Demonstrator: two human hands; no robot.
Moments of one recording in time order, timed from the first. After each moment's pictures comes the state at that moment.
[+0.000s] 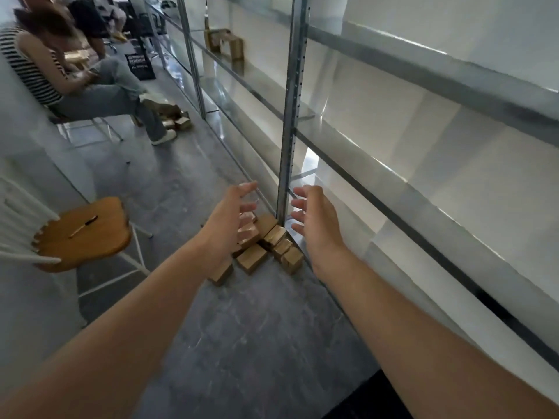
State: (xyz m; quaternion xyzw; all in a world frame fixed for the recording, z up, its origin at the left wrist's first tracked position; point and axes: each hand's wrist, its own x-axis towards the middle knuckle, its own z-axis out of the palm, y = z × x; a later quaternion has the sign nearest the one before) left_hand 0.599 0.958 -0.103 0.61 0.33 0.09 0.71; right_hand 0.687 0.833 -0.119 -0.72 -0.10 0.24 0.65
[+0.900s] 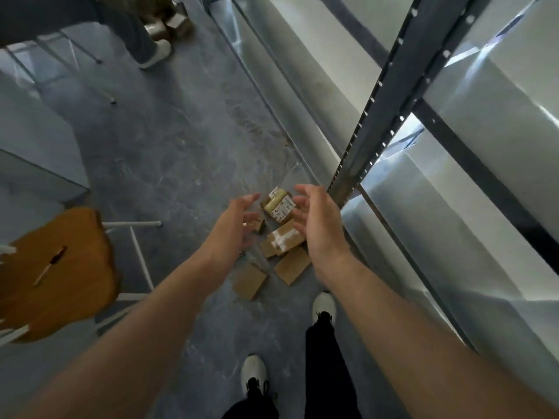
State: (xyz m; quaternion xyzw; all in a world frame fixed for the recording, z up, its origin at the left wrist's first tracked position) left_hand 0.945 1.383 -0.335 0.53 0.51 -0.01 0.68; right_hand 1.028 1.274 -0.353 -0.70 0.01 0.38 0.60
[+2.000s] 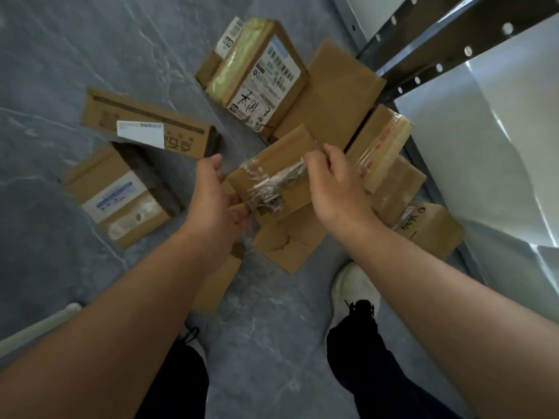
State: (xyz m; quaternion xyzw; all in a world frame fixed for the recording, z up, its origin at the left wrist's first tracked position) left_hand 1.026 1.476 -0.955 0.30 0.64 -0.11 0.70; right_hand 1.115 1.345 -0.962 -0.84 0.04 0.44 0.33
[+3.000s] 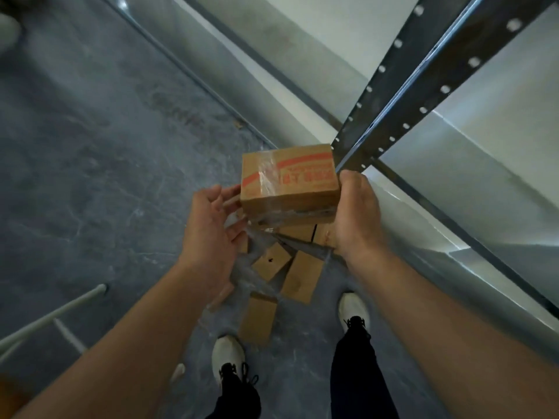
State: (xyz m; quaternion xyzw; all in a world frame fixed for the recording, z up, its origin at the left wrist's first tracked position) left_hand 1.042 1.554 -0.565 0.46 0.44 -0.05 0.77; right_hand 1.121 1.382 -0.573 -0.83 0.14 0.18 0.51
